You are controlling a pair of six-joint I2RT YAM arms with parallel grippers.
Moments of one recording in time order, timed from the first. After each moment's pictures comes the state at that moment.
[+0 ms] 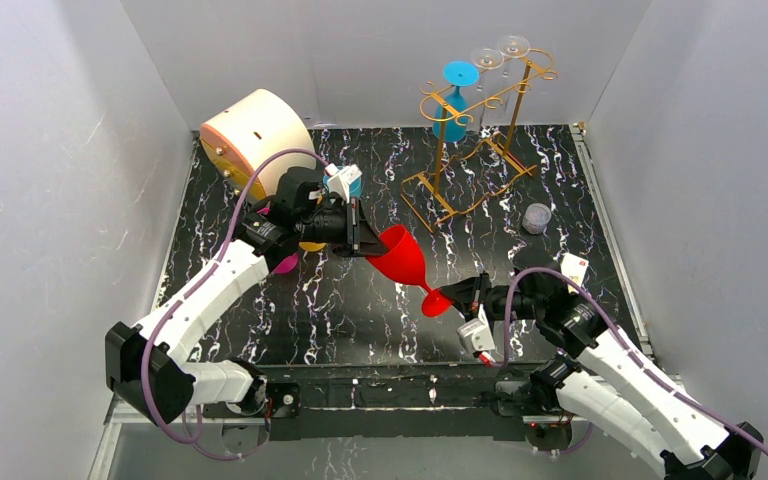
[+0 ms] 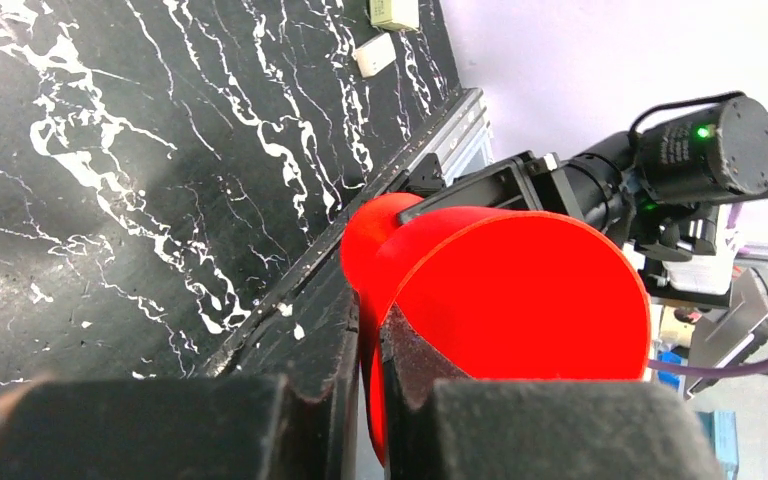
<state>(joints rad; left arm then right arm) -0.56 1.26 1.13 -0.47 0.68 -0.70 0.66 0.67 0.58 -0.47 -0.75 -1.55</state>
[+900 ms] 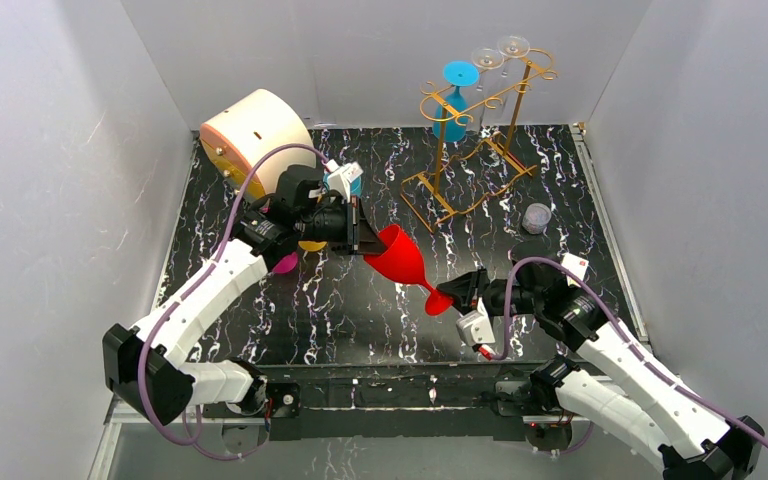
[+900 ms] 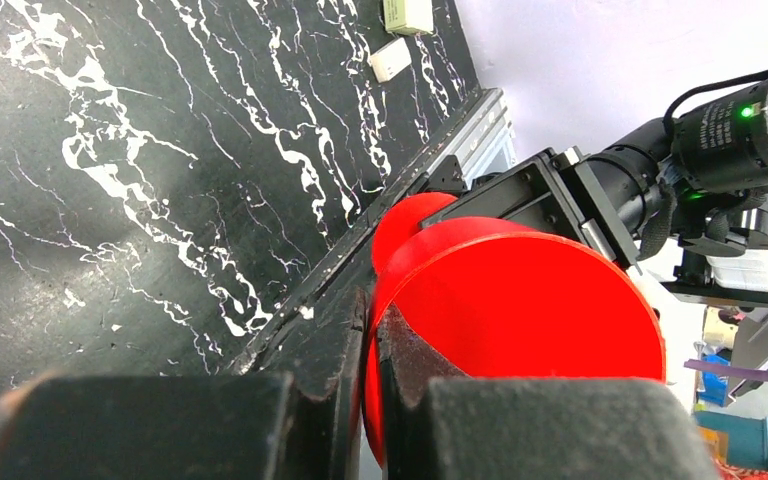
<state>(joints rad) -0.57 1.26 1.16 -0.51 0.63 -0.63 0.66 0.70 0.64 -0.51 -0.78 -1.49</state>
